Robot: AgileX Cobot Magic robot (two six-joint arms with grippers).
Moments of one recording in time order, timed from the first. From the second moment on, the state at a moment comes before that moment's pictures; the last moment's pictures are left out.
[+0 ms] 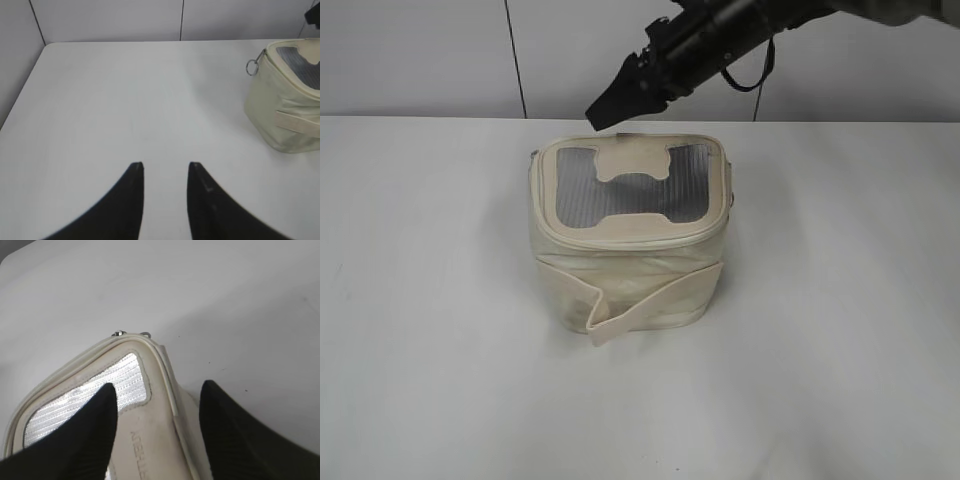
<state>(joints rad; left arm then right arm) -0.11 -0.01 -0.54 0.00 1.05 0.01 0.36 2.30 -2.02 0.96 1.10 -1.10</state>
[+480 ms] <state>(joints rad) -0.11 0.07 -0.56 -0.01 1.05 0.01 0.41 2.45 -2.19 0.88 1.17 -0.99</state>
